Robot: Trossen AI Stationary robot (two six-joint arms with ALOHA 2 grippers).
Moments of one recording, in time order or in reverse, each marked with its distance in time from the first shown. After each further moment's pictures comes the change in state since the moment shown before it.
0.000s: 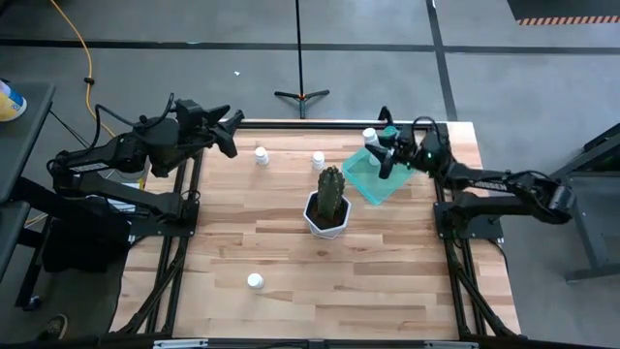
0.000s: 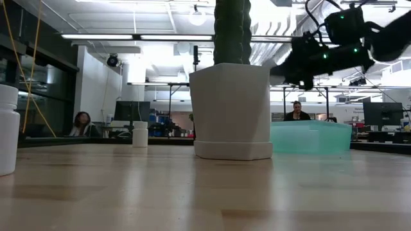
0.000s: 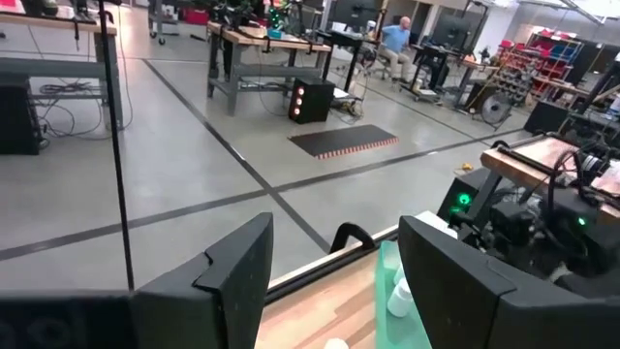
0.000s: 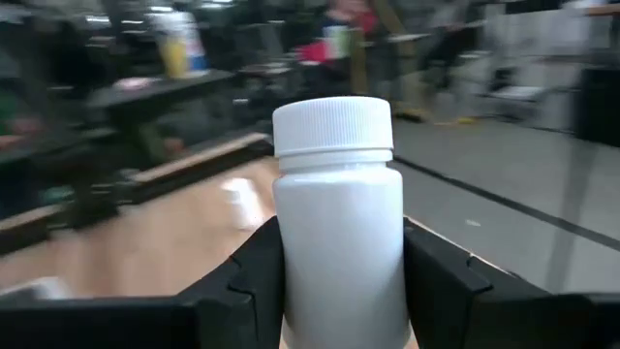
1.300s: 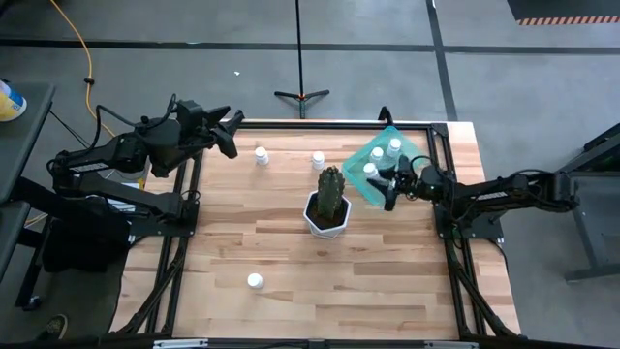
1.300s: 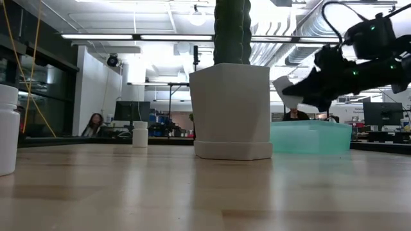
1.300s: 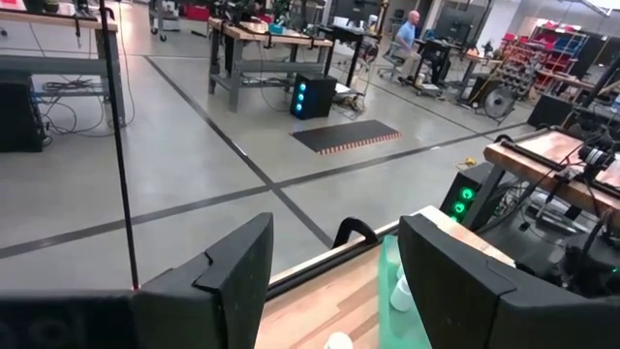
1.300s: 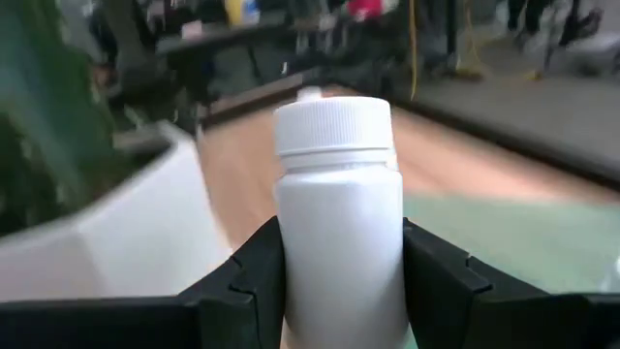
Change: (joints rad) left arm 0.000 0.001 0.000 -0.020 0.001 -0.007; right arm 0.278 0.007 -0.267 0.192 0.108 0.064
